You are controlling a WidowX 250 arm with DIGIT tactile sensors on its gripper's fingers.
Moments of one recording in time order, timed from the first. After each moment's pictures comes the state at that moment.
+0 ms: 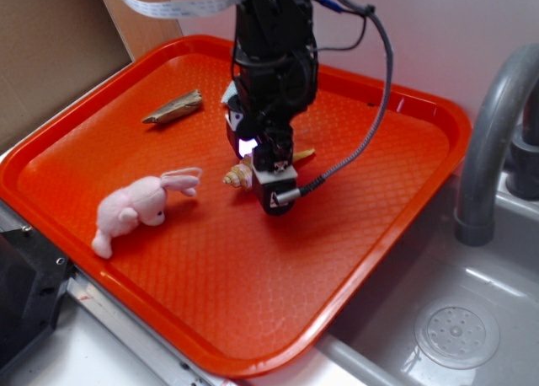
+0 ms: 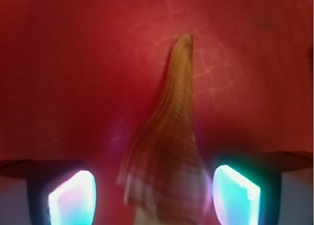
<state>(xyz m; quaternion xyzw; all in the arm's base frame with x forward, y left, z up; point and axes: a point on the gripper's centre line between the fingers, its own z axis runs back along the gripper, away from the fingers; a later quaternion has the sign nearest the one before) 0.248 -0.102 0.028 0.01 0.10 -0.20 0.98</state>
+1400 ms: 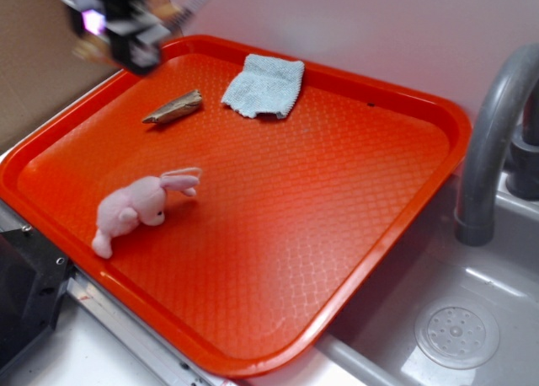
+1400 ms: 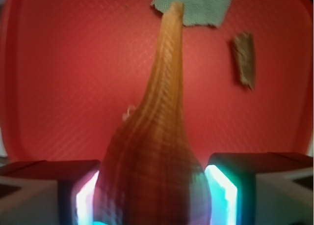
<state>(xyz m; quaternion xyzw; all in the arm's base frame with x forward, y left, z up) 0.190 -0.039 0.186 0.01 0.05 0.00 1.00</state>
